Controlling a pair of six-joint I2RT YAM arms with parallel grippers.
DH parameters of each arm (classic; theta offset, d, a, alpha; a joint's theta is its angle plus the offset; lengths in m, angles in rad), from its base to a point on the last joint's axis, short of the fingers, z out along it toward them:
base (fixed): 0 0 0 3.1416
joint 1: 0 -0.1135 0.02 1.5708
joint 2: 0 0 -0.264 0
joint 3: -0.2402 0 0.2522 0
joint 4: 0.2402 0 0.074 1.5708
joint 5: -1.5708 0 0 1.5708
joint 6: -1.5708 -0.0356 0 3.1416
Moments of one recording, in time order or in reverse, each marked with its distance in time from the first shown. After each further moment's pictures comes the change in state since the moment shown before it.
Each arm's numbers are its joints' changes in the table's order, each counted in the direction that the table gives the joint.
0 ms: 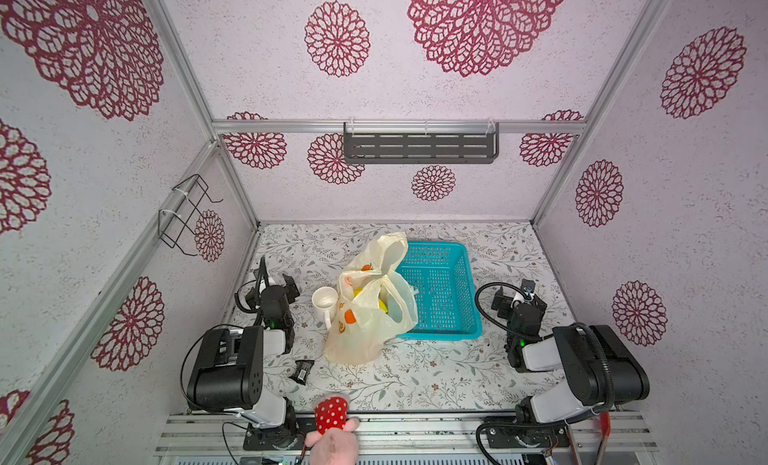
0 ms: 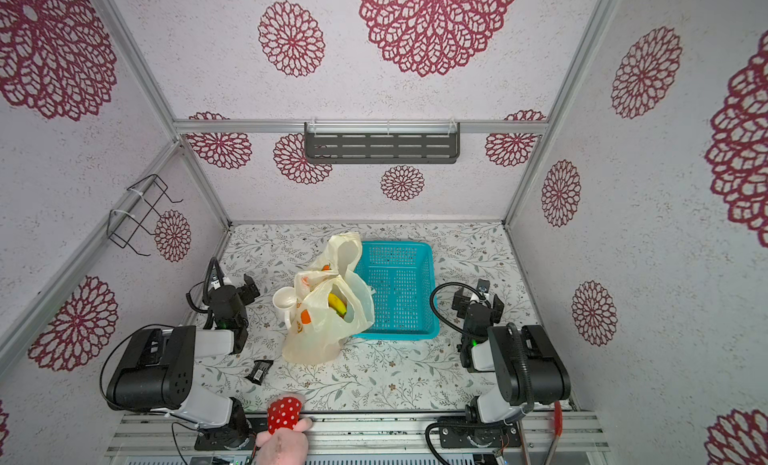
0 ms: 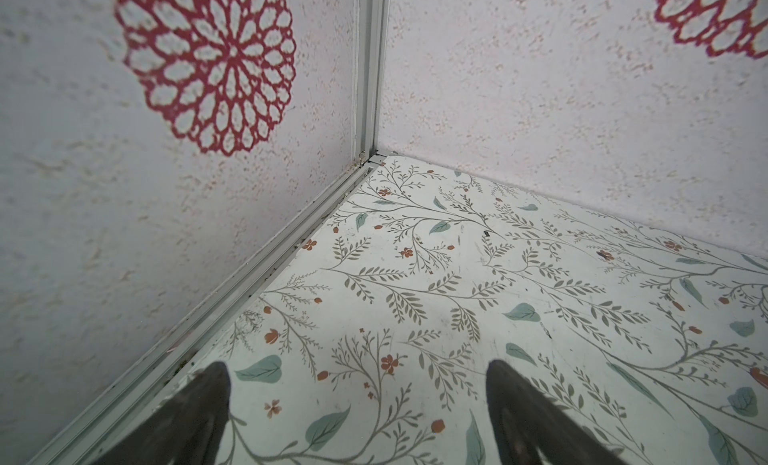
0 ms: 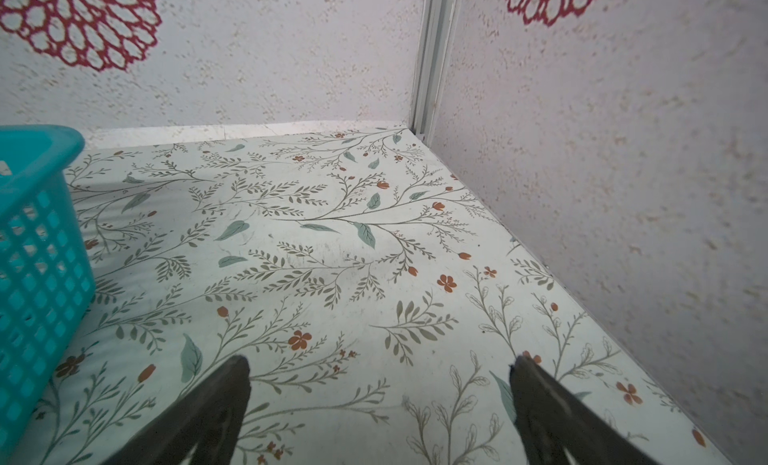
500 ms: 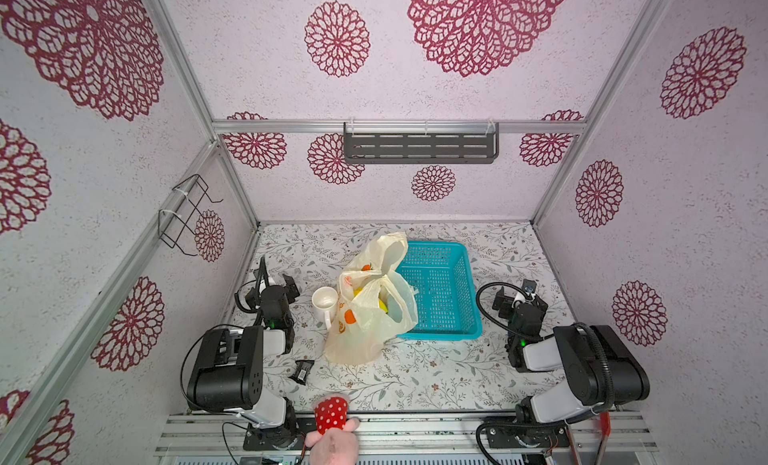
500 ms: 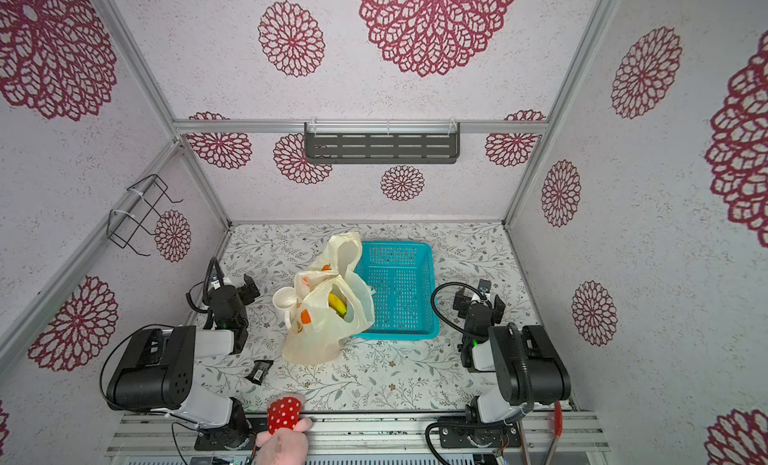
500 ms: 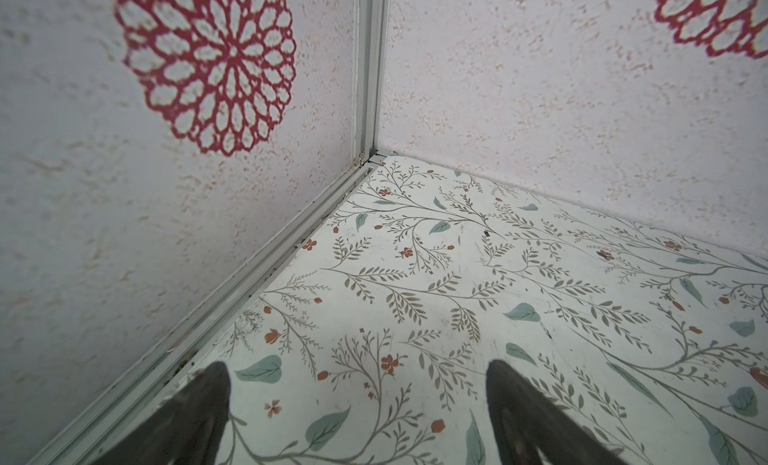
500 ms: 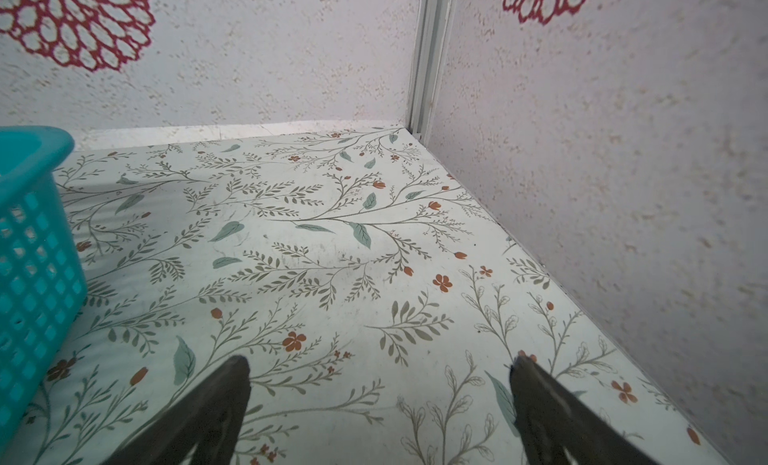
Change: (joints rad) left arm 0.000 0.000 0.000 0.000 0.000 0.000; right arm 0.014 0.000 -0.001 0.001 0.008 0.000
